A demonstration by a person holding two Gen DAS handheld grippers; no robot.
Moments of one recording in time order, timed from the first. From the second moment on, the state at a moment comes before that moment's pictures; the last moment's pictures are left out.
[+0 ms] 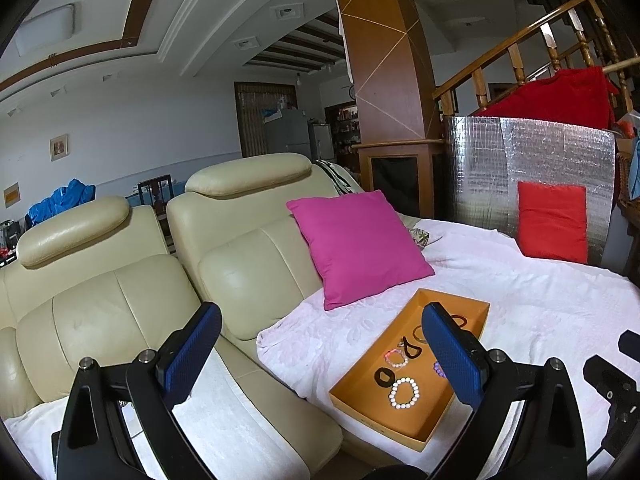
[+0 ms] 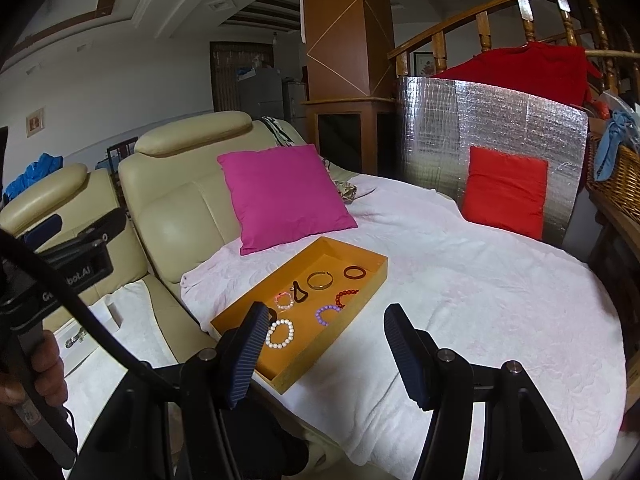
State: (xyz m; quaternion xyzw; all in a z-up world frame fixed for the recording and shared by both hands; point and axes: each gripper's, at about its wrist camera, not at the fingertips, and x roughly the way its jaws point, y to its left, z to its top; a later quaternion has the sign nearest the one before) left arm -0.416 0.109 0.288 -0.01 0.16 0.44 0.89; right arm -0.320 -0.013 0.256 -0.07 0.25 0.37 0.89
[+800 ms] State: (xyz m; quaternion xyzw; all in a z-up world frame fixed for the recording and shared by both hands) left arm -0.401 0.131 0.282 0.00 0.18 0.46 0.87; right arm -0.293 0.031 0.240 -0.08 0.27 0.38 0.88
